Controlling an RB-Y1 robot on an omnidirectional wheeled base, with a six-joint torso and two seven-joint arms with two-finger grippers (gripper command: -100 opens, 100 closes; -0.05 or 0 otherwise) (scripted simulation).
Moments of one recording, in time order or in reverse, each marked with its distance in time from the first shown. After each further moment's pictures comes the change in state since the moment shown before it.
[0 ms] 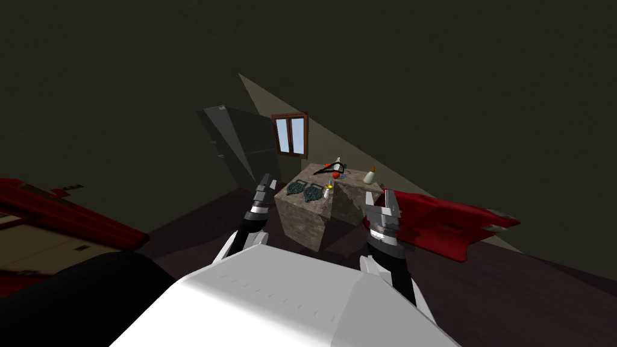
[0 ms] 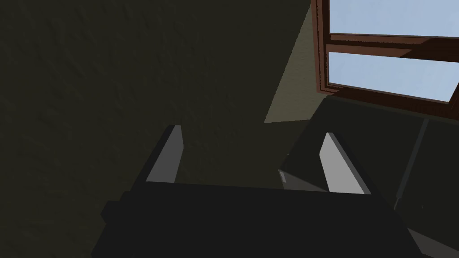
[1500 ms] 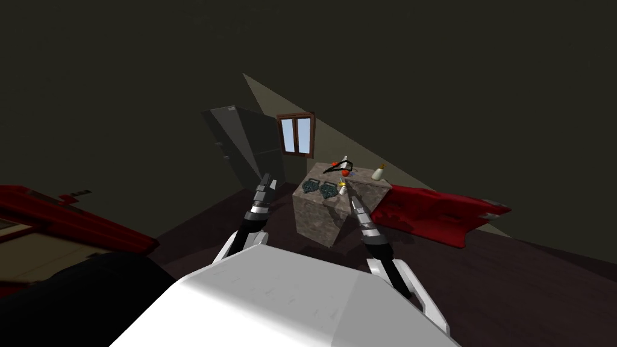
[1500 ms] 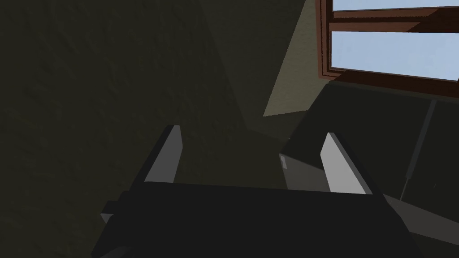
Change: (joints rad) left arm 0.000 0.000 0.000 0.000 0.000 0.000 0.000; right arm -0.126 -0.309 0.006 0.276 0.190 0.129 0.094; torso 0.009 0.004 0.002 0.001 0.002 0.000
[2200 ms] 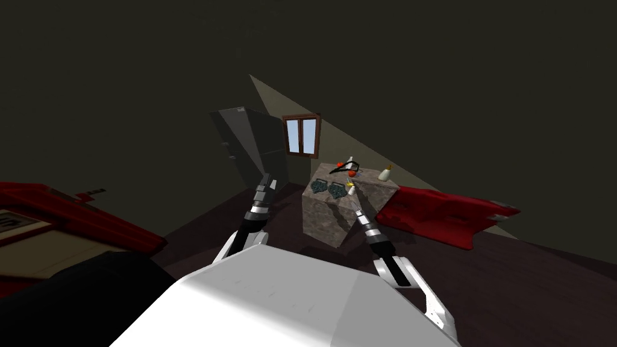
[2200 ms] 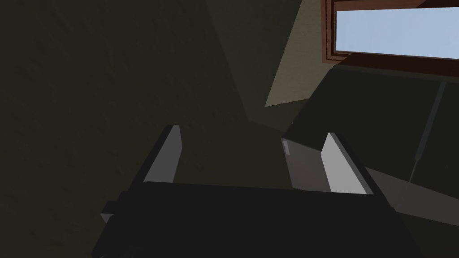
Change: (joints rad) left arm 0.000 0.000 0.000 0.000 0.000 0.000 0.000; right arm -0.066 -0.106 -0.028 0.179 0.093 0.079 0.065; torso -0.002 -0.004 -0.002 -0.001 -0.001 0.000
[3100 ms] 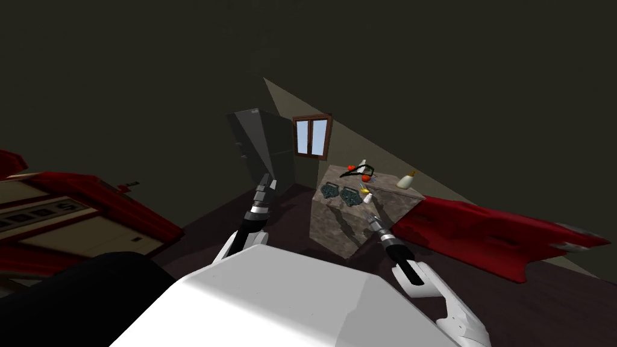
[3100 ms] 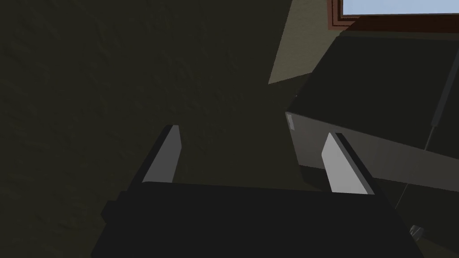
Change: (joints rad) left arm 0.000 0.000 0.000 0.000 0.000 0.000 0.000; right arm -0.024 -0.130 -0.077 0.177 0.077 0.183 0.106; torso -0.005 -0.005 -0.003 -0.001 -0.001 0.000
